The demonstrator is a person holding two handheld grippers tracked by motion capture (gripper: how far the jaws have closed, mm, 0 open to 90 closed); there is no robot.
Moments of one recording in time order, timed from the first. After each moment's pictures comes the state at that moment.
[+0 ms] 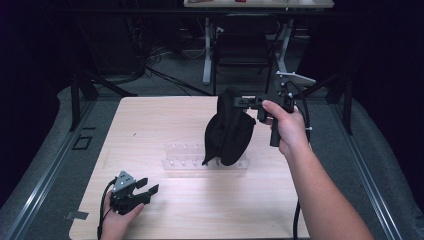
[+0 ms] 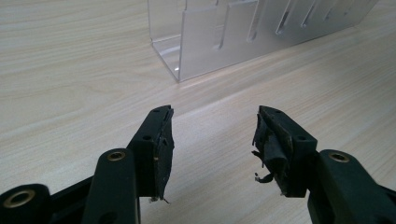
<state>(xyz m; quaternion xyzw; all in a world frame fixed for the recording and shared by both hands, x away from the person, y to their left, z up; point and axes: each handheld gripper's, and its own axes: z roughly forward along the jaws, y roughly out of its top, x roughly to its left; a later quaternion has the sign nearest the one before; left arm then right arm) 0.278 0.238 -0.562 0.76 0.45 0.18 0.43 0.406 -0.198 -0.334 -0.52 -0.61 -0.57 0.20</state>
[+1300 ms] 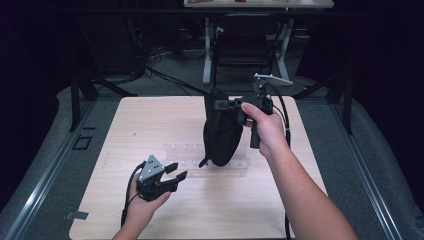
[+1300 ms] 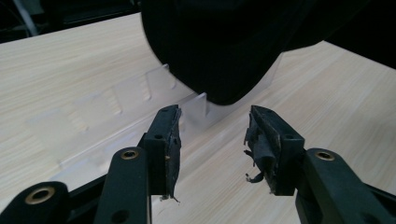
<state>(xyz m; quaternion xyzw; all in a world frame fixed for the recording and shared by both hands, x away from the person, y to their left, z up) 0.293 0.153 -0.503 0.78 0.35 0.18 0.50 0.408 -0.153 -0.341 -0.50 -0.61 -0.57 0.23</state>
